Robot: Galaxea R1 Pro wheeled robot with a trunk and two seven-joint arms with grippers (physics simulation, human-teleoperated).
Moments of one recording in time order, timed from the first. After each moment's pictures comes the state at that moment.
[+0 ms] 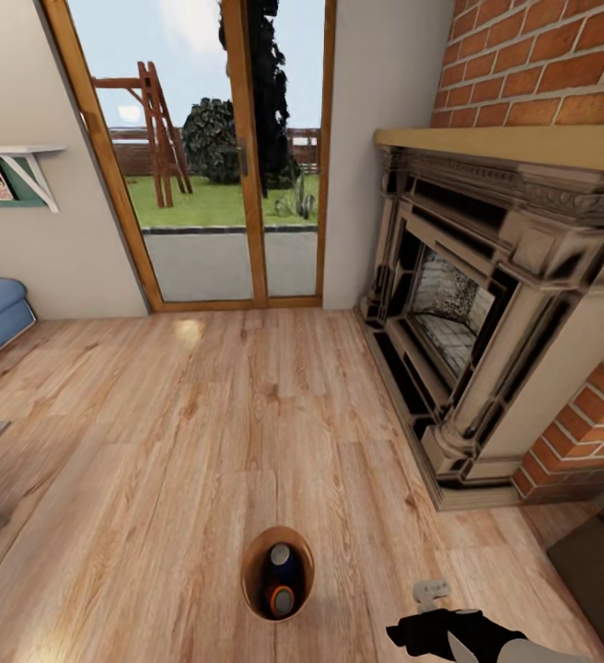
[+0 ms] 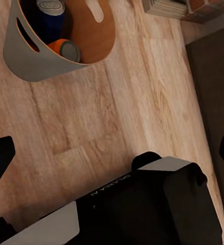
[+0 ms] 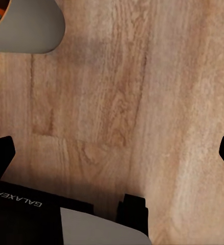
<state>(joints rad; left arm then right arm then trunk) -0.37 0.31 0.23 -0.04 -0.01 -0.25 -1.10 -0.62 -0.06 0.29 0.00 -0.16 0.07 0.27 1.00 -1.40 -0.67</state>
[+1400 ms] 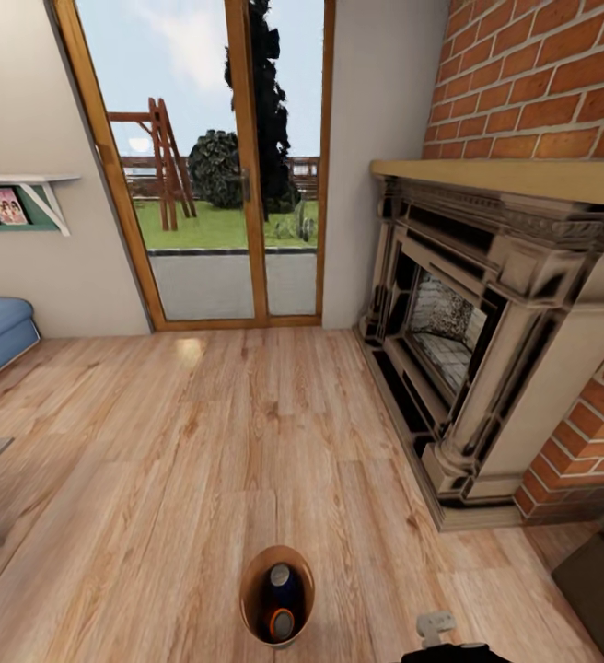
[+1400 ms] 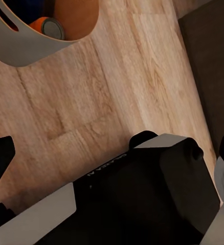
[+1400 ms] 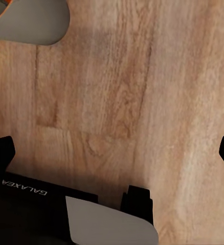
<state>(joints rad) -0.33 0.30 0.23 -0.04 -0.12 -0.25 -1.09 -0.55 -0.05 0.29 0.00 -0.16 0.07 0.27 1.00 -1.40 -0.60</state>
